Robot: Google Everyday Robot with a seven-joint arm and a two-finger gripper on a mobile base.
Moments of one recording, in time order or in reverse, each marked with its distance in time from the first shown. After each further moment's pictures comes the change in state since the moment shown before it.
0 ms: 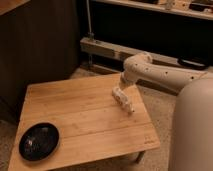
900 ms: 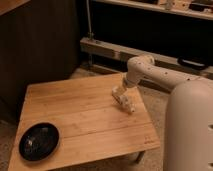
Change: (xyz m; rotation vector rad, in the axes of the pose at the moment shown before) arm 0.012 -0.004 0.041 -0.136 0.058 -0.006
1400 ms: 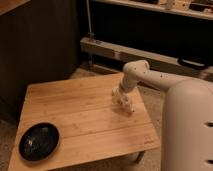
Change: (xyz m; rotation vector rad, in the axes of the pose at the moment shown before) arm 0.015 0.032 0.031 -0.016 0.053 -0.027
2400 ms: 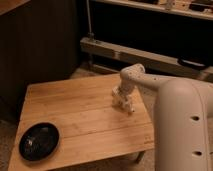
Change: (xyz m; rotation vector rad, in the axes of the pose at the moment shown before) arm -0.001 -0.019 0.030 0.061 0.018 0.048
